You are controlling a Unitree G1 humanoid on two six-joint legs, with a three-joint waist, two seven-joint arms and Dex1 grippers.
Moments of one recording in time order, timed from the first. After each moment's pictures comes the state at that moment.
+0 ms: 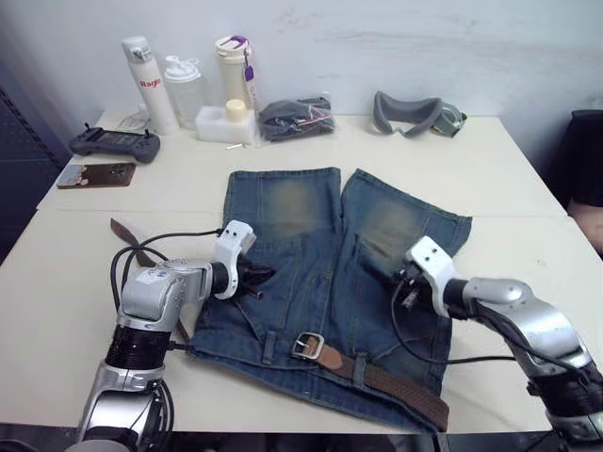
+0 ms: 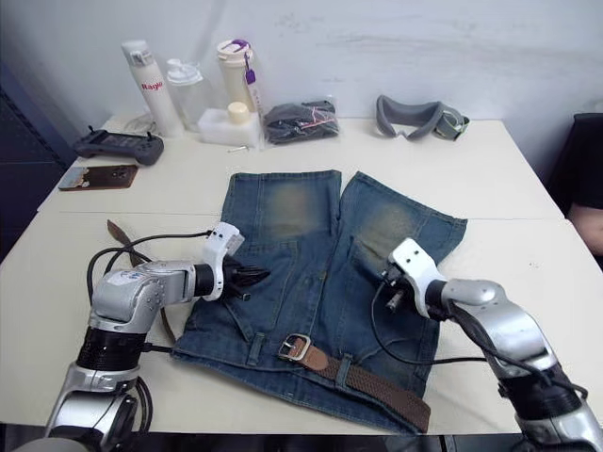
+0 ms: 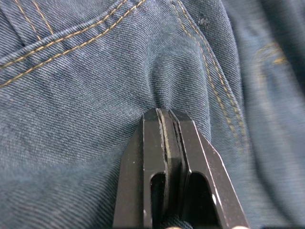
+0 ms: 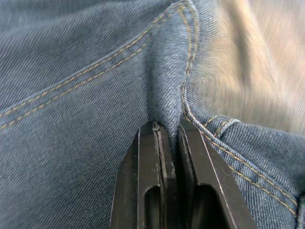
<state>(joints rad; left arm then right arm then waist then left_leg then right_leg) -0.55 0.37 0.01 -0.06 -0.38 1.18 -0.45 -0.44 -0.76 0.20 -0.11 0.23 0.65 0.69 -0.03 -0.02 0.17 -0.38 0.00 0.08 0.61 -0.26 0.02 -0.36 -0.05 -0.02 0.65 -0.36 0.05</state>
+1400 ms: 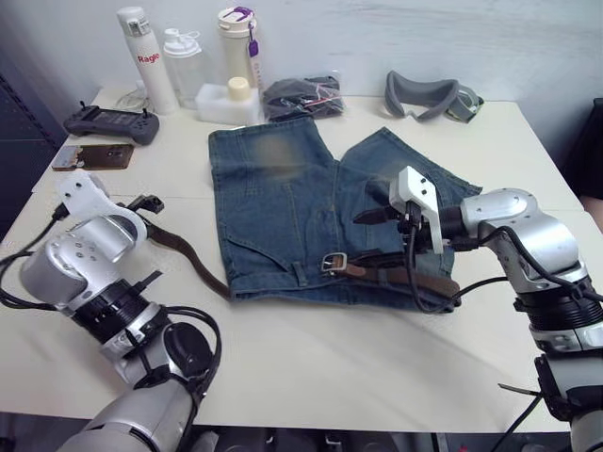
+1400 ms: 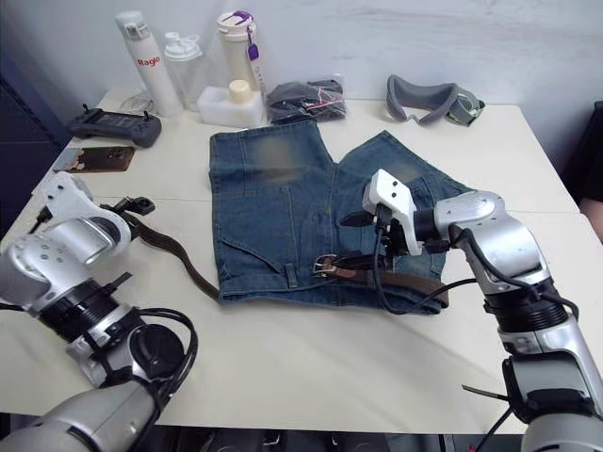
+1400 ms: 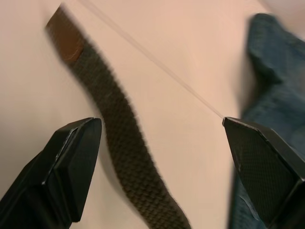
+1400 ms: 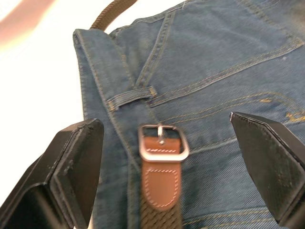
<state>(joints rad) -0.90 0.12 0.95 -0.07 -0.16 1.32 0.34 -0.76 -0.73 0.19 -0.02 0.36 0.65 1.20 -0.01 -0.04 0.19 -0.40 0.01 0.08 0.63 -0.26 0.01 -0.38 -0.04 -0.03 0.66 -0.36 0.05</state>
